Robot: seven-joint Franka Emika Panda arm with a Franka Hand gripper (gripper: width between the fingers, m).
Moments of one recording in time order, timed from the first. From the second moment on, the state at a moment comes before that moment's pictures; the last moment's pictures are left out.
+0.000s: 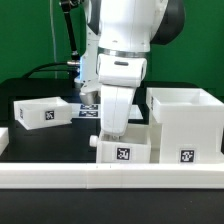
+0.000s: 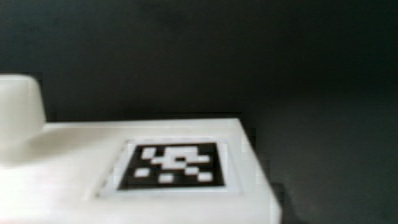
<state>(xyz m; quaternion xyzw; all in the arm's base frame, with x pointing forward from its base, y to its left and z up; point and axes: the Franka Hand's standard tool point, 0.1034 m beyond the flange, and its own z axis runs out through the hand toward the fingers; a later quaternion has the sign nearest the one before) 0.529 -0.004 0.016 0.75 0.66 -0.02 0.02</state>
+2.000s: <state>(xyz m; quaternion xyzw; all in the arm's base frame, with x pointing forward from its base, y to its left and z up) 0.541 0.010 0.014 0.73 0.68 -0.03 0.03</state>
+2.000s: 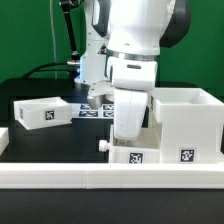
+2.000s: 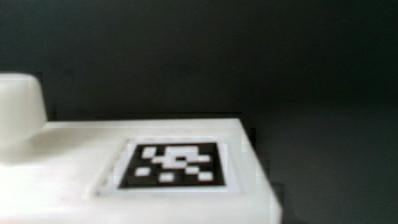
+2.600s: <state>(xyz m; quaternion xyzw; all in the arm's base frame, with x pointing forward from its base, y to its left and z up) 0.544 0.007 0.012 0.73 0.68 -0.02 0.03</state>
